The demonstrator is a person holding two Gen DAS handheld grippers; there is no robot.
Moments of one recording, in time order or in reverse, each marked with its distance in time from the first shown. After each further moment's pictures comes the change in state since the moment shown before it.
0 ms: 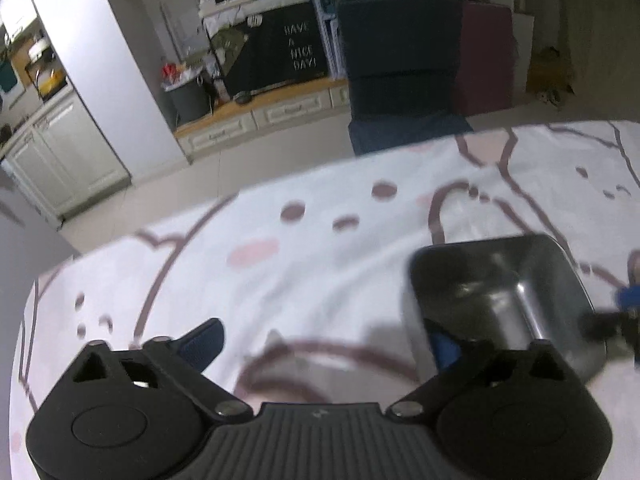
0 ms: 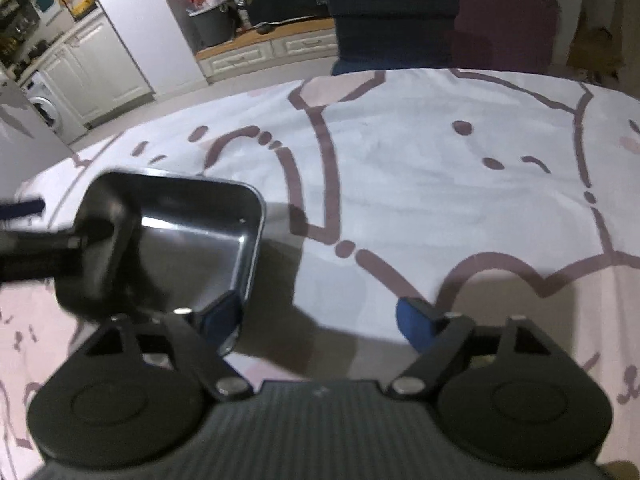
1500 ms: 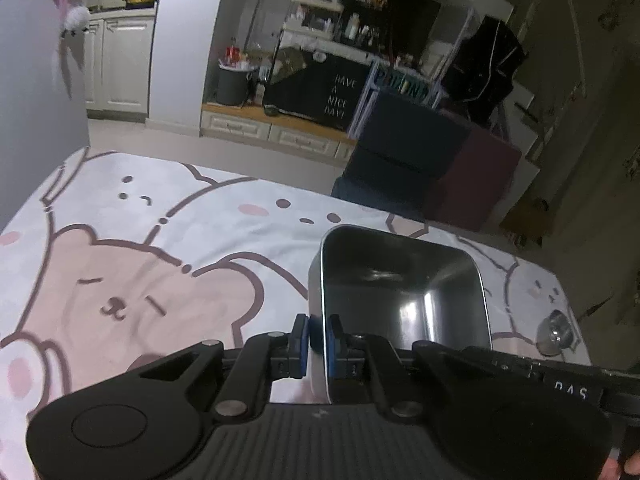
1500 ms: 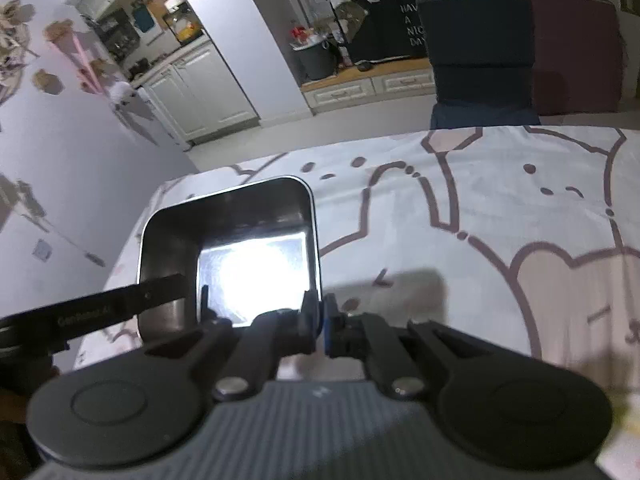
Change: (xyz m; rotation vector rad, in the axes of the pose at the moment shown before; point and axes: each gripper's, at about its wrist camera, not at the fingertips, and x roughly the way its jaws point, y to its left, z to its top) left arm -0.212 0.008 -0.093 -0.490 -0.162 -0.190; right arm -0.143 0.049 -0.054 -0.083 -0.099 0.258
